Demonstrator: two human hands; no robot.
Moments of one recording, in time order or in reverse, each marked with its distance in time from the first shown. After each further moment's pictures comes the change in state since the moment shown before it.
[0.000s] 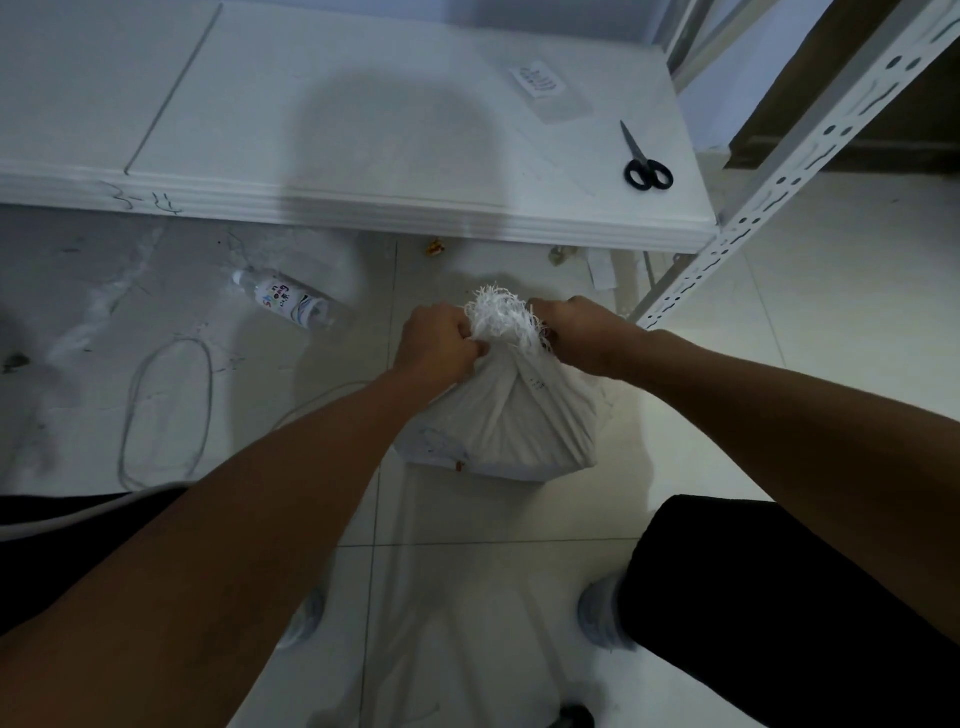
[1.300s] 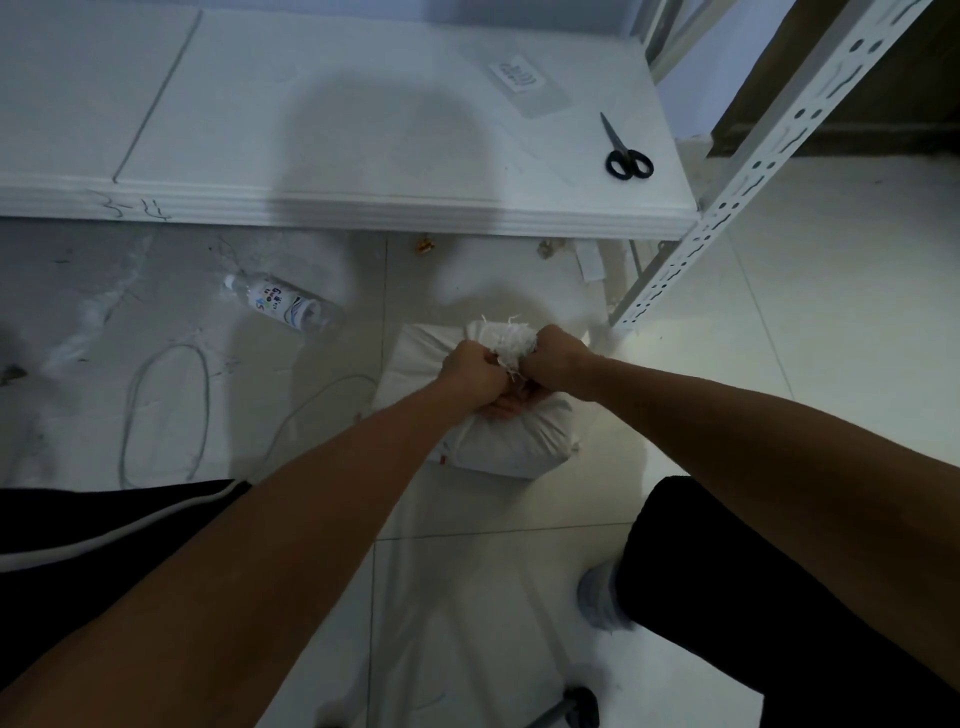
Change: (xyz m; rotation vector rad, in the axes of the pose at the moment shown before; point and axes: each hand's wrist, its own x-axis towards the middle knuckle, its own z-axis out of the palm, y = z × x) left_hand -0.039 0.033 0.034 -0.408 -0.353 -0.340; right_hand -0.005 -0.012 0.047 0.692 -0.065 0.591
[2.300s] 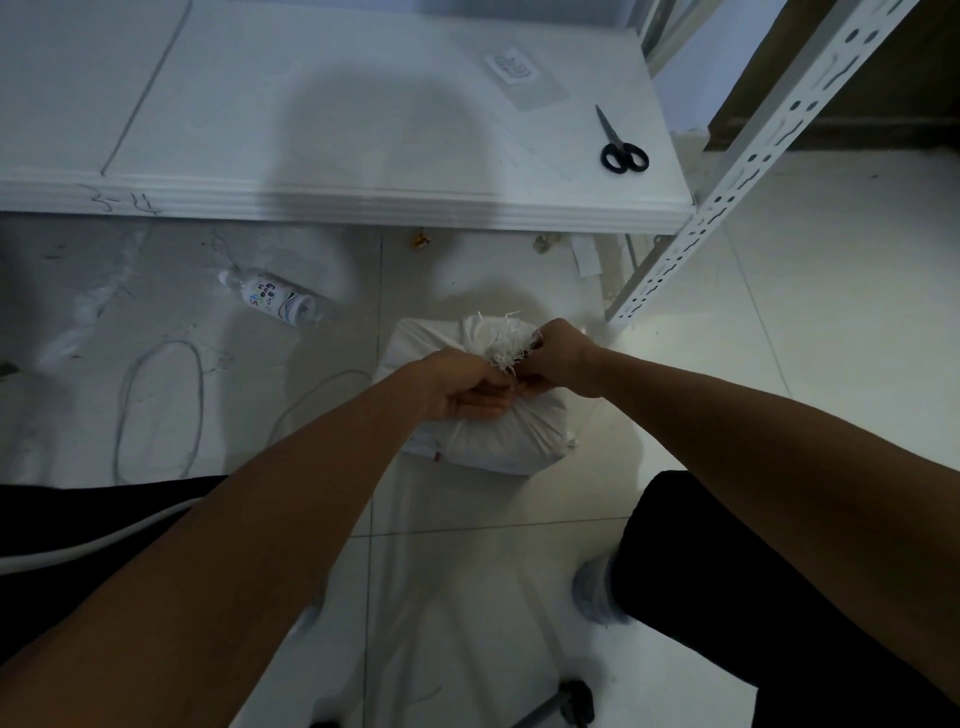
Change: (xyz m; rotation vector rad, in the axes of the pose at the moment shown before) left_hand 0.001 -0.001 -0.016 -0.254 -0.242 -0.275; right_hand 0.001 0.009 -0.008 0.217 -0.082 0.037
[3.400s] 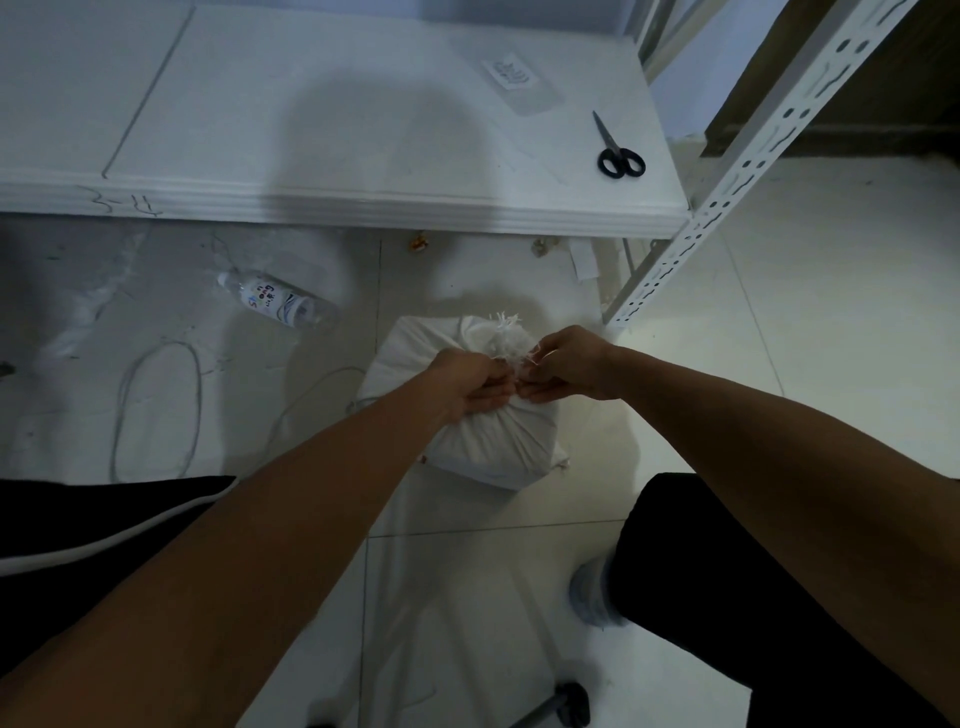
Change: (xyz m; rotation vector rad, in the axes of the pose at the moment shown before) left_hand 0.004 0.002 0.021 -0.241 0.165 0.050; right_hand -0.007 0.009 -0.020 0.214 -0.125 0.082
